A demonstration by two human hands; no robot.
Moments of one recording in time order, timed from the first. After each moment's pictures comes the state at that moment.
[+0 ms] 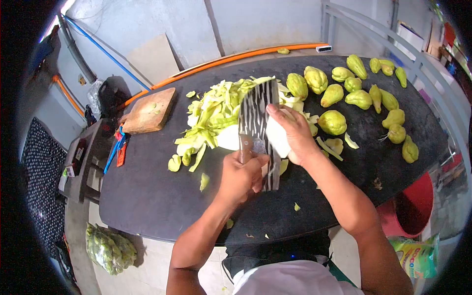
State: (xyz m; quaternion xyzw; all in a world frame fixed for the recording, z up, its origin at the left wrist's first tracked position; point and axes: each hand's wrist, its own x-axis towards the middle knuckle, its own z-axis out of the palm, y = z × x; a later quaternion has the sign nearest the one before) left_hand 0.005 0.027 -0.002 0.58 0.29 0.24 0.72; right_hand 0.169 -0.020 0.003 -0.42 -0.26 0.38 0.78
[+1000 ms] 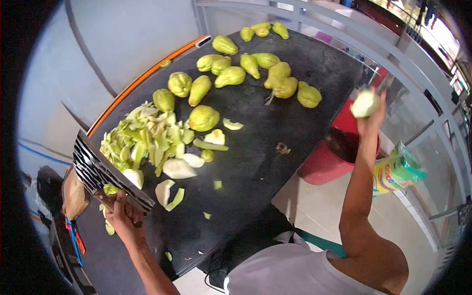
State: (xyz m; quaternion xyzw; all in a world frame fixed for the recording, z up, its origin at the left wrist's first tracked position) left_hand -0.007 0.059 -0.009 0.56 0.28 0.43 0.65; right_hand 0.344 -0.488 -0.044 -0.44 -0.07 -0.18 0.88
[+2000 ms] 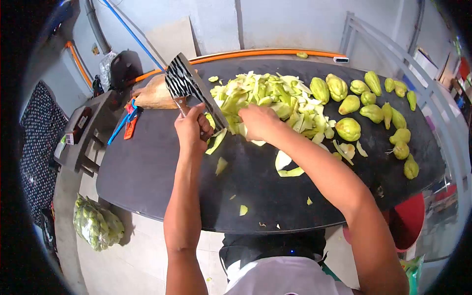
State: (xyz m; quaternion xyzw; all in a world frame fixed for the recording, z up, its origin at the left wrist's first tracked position) left_hand -0.061 0.168 0.013 0.40 0.32 0.54 0.67; right_hand 0.117 0.098 0.005 -0.73 -0.68 0.03 0.04
